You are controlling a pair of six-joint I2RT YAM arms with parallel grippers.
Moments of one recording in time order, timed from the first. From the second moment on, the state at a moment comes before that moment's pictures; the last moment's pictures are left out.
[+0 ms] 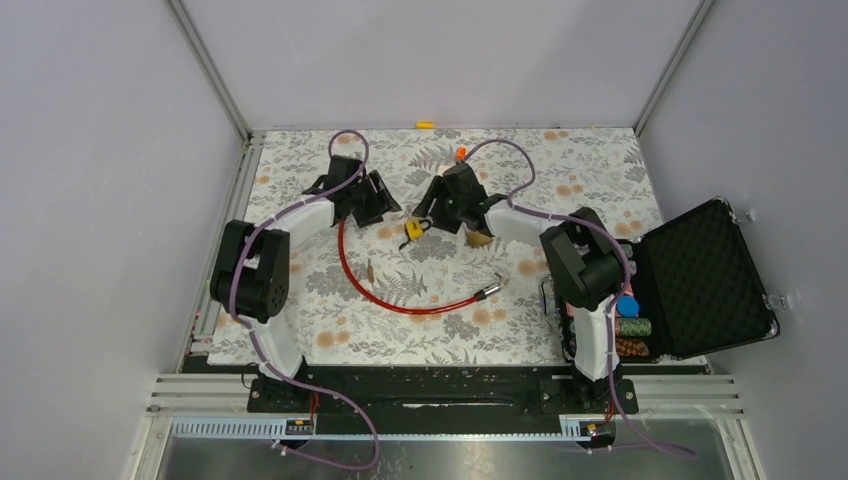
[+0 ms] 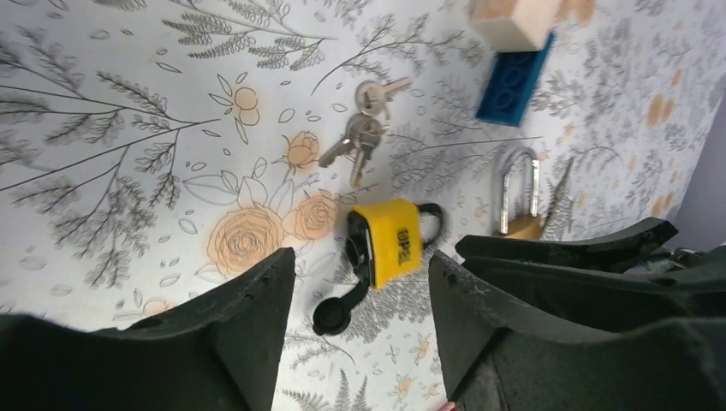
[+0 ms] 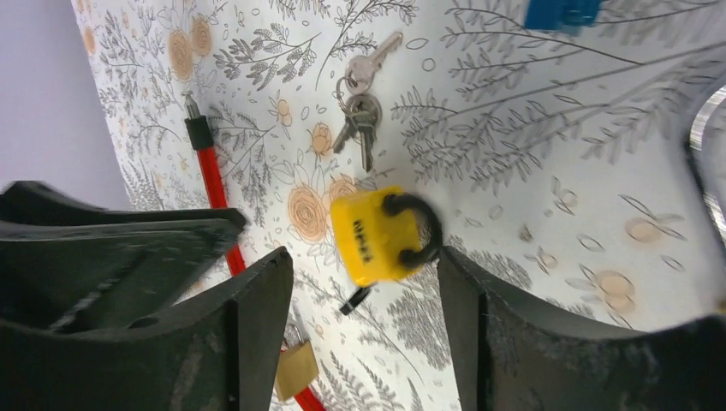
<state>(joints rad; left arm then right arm) -0.27 1.84 1.18 -0.17 0.26 -0.72 0.60 2.06 1.37 -0.02 -0.09 0.97</state>
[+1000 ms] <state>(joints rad) -0.27 0.74 0.77 -0.44 0.07 -0.64 1.11 1.84 1.38 -0.57 0.16 0.45</state>
